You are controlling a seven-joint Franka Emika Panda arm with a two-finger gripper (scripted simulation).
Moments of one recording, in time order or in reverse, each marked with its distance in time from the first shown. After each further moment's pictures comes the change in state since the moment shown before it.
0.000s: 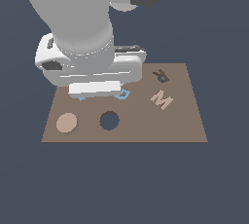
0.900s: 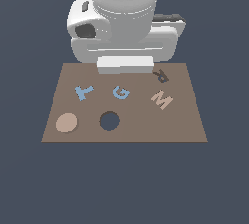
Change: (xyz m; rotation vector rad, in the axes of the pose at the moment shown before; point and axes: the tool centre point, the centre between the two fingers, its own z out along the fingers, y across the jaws) arm -0.028 -0.064 -0.037 0.003 -0.015 0.046
